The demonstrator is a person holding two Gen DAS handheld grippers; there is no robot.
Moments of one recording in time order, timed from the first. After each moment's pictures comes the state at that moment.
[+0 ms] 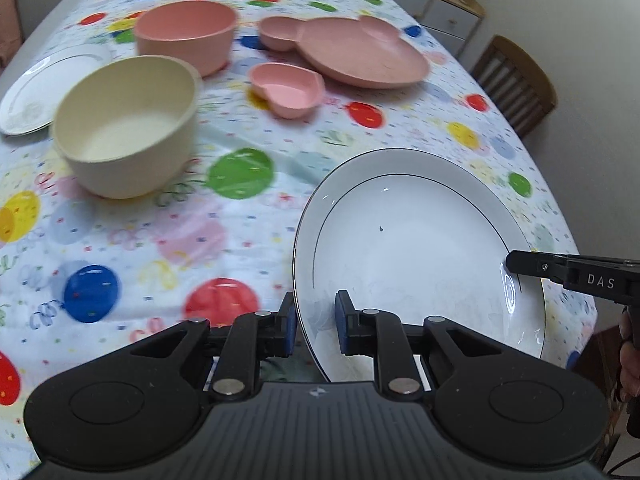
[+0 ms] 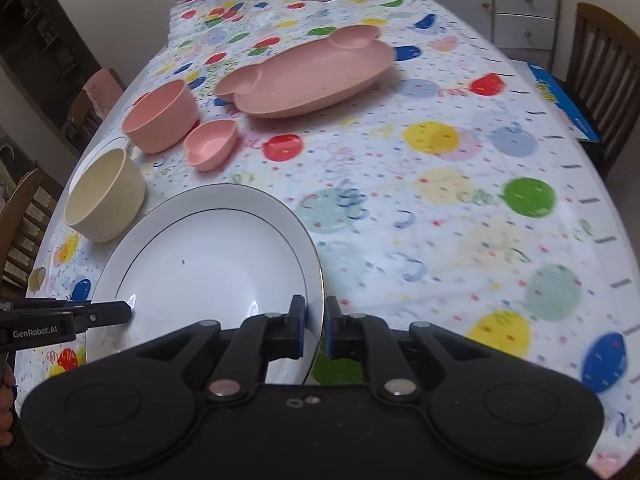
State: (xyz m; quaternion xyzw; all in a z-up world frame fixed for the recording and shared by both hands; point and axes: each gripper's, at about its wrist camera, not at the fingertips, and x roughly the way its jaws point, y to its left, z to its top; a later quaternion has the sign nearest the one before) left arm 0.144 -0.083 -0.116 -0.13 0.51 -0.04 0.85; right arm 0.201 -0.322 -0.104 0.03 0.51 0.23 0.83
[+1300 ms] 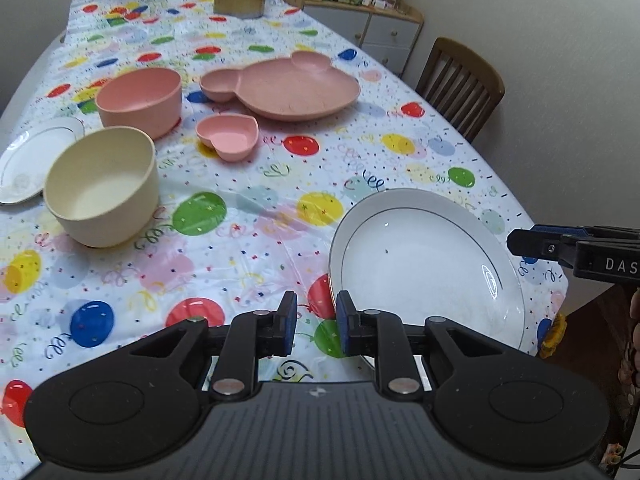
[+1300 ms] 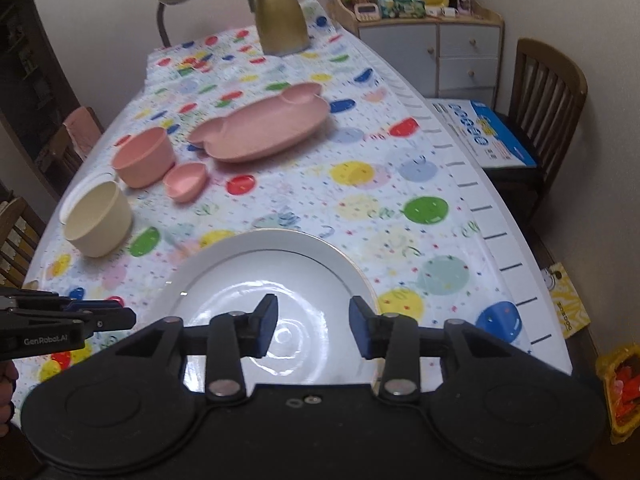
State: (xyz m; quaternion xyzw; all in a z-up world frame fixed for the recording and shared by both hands) left arm 0.108 -0.102 -0.070 -0.07 0.46 -0.08 0.88; right arm 0.144 -0.365 -0.053 0.03 0.44 0.18 0.88
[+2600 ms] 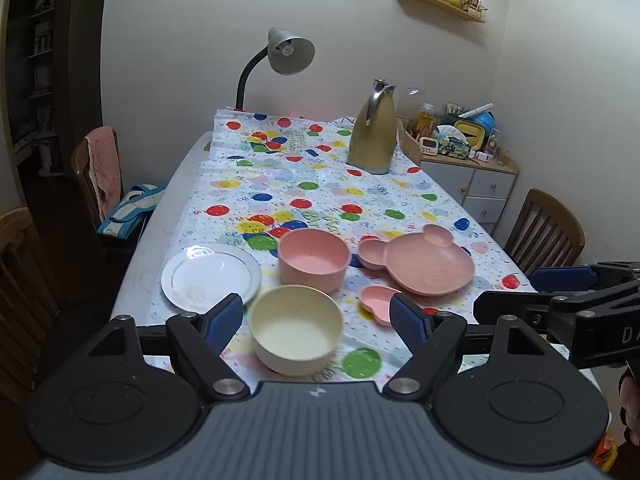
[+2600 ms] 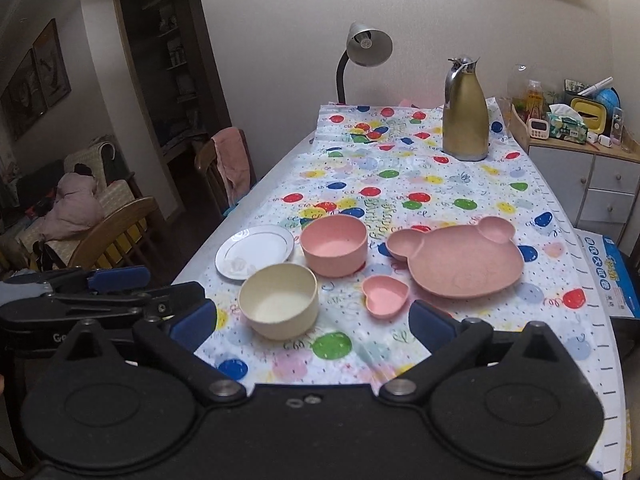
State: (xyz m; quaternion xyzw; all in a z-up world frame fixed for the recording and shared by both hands) left arm 0.074 0.010 0.030 -0.09 0.29 0.09 0.95; right arm 0.145 -0.218 0.051 -0.03 0.33 0.37 0.87
